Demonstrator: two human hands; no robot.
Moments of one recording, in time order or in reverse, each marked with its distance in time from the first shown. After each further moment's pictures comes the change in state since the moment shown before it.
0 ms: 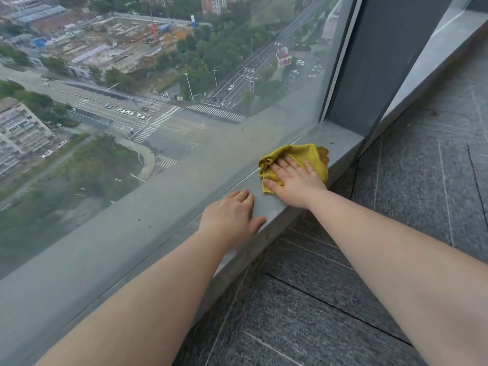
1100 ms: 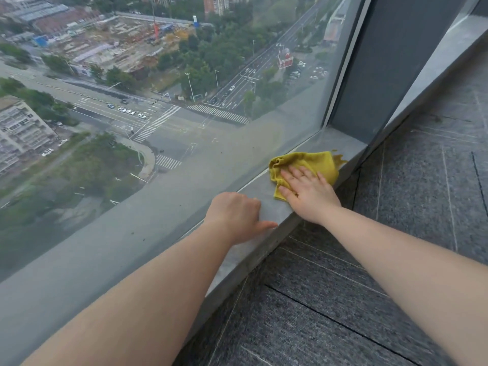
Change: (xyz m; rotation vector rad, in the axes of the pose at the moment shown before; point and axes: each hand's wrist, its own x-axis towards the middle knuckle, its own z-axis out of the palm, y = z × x) left_hand 0.026 0.009 -0.023 0.233 -0.029 0.054; right_hand -0.008 0.025 0.008 0.024 0.086 0.007
